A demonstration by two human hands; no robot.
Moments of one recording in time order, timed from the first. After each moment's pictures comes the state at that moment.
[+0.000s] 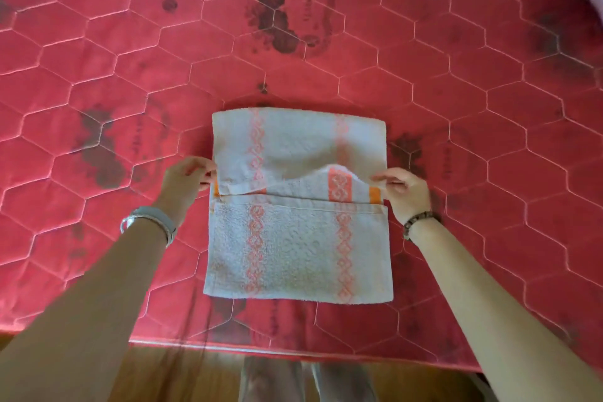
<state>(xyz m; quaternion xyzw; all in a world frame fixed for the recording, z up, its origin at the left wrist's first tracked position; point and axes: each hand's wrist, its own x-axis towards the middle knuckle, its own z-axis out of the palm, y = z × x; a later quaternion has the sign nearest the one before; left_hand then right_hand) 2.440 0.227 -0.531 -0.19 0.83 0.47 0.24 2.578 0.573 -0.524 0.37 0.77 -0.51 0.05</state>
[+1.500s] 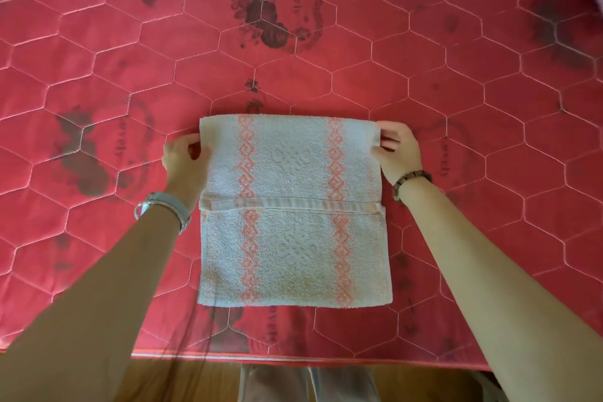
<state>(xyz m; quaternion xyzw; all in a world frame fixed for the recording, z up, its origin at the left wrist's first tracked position) 2.406 0.238 -0.574 -0.14 0.89 0.40 0.16 2.516 0.582 -0.514 0.38 0.77 -0.51 0.04</state>
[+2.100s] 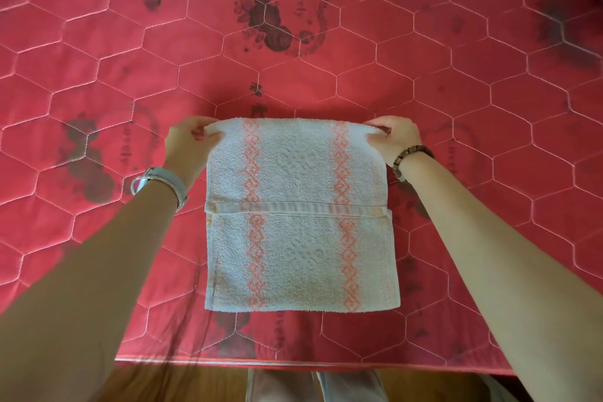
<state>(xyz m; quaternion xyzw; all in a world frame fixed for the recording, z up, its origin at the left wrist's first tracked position) 2.376 0.262 -0.528 -0.07 0.89 0.41 0.18 2.476 0.592 -0.520 0.31 0.86 -0.38 0.14</state>
